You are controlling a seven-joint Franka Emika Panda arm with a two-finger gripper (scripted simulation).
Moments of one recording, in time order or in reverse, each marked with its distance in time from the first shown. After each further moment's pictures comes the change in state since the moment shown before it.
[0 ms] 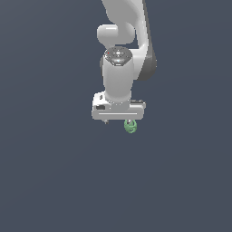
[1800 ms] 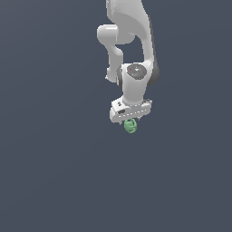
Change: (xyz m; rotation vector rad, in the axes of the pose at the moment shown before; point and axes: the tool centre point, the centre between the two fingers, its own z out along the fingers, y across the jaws) arm -0.068 -0.063 0.080 -0.001 -0.008 -0.301
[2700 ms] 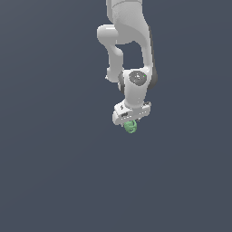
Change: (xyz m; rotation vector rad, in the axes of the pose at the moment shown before) arm -0.012 -0.015 0.036 -0.003 0.002 -0.062
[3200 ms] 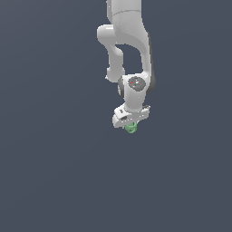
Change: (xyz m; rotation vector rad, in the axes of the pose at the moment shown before) arm 0.000 0.000 0.025 -0.001 0.001 -0.002
